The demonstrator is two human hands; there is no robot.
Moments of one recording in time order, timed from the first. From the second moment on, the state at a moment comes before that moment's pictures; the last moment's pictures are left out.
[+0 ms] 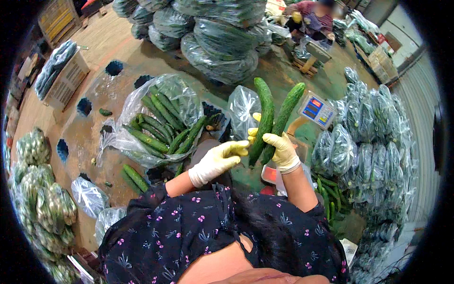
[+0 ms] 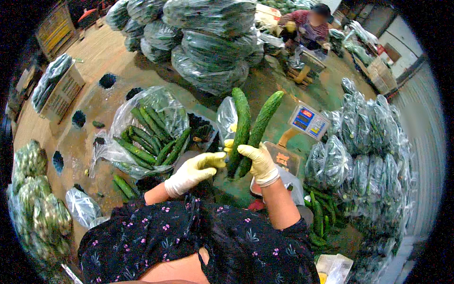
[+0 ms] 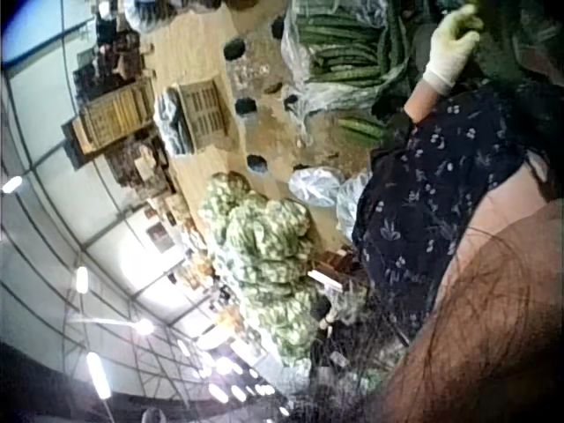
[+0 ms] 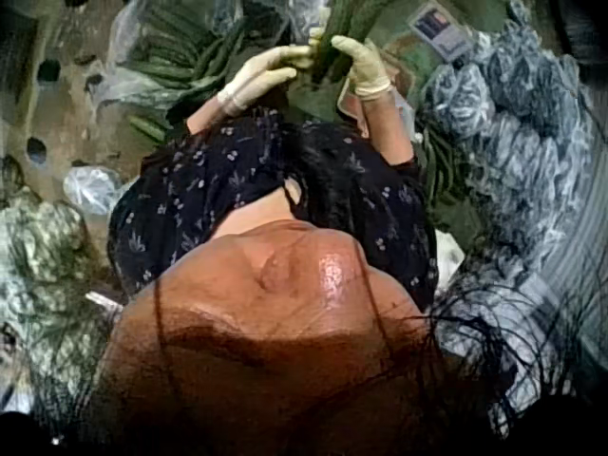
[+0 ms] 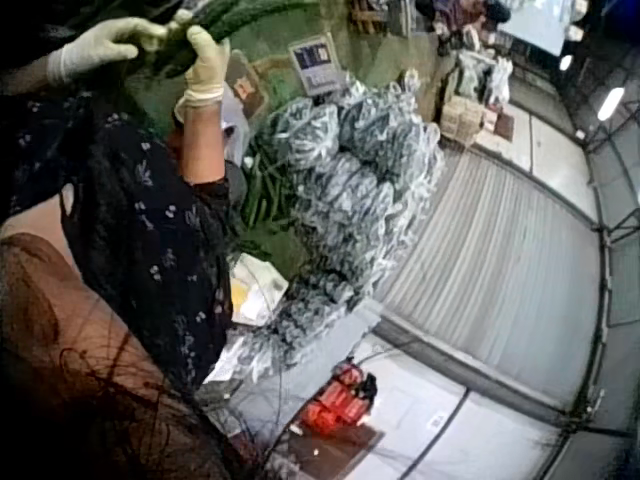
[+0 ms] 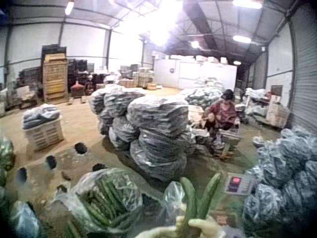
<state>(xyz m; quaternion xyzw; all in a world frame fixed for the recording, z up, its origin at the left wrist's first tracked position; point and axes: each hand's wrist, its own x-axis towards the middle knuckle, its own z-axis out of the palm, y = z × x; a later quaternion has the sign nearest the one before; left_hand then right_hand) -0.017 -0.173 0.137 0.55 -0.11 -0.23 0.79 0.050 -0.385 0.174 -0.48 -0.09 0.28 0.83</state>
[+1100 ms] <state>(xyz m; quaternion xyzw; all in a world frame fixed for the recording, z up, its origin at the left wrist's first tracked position) -0.002 -0.375 0.121 0.78 -0.28 -0.35 0.43 -0.079 -0.636 0.141 -0.54 0.08 -0.22 0.81</state>
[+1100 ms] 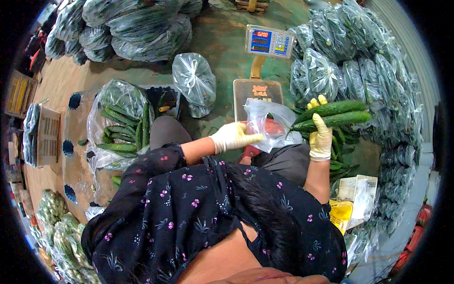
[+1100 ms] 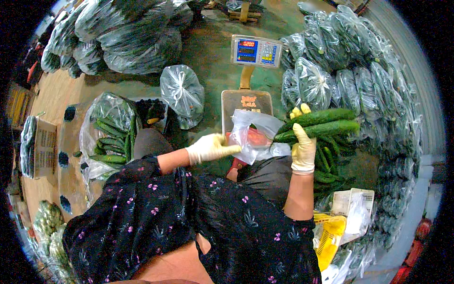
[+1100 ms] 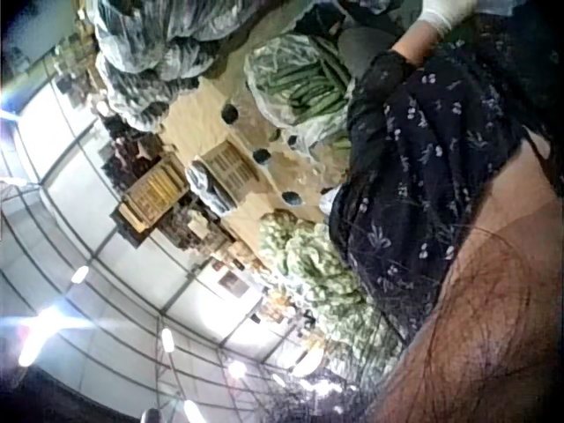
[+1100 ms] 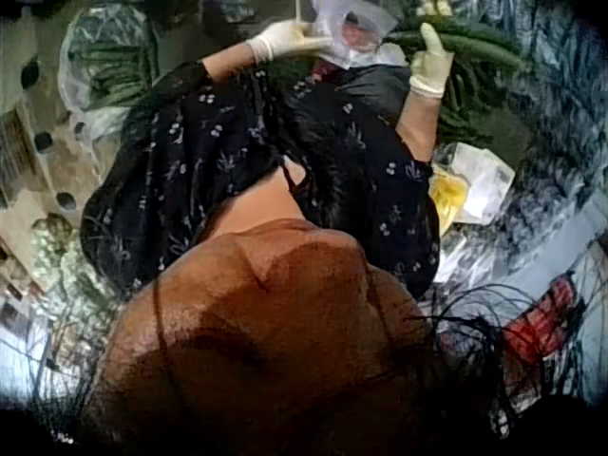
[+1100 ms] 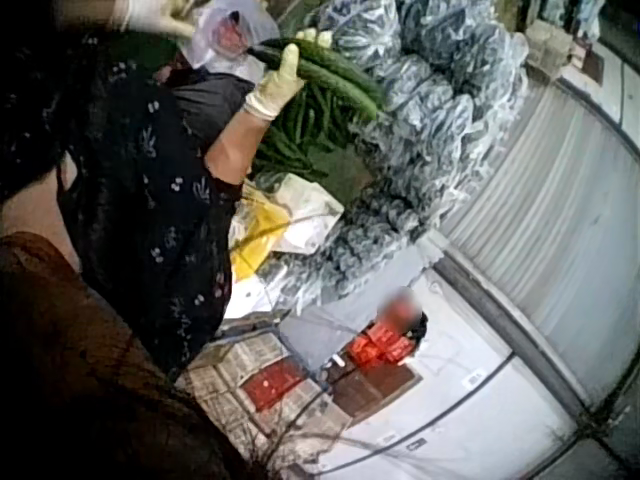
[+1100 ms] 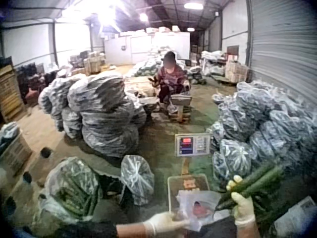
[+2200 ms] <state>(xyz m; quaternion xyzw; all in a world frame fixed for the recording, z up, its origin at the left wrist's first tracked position) 0.087 -0.396 0.077 0.29 0.01 -0.51 0.81 -0.002 -0.618 -0.011 -0.95 -0.03 0.14 0.27</state>
